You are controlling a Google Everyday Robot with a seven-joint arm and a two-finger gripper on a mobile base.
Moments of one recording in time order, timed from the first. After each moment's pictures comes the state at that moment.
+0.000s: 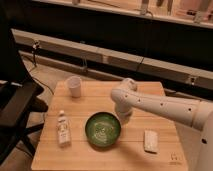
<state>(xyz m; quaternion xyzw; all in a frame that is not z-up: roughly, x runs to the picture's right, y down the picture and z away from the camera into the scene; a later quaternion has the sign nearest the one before) 0.109 0.191 0.810 -0.36 -0.05 -0.21 0.91</state>
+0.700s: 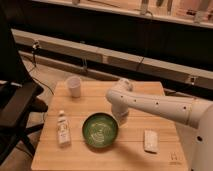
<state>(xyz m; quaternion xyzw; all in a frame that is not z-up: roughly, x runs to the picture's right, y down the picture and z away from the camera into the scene) 0.092 0.192 0.809 -0.36 -0.06 -0.24 0.90</state>
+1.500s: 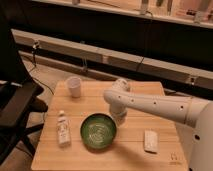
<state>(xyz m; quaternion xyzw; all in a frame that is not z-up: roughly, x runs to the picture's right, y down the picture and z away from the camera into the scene) 0.082 0.194 0.808 -0.36 -0.07 -0.26 0.89</state>
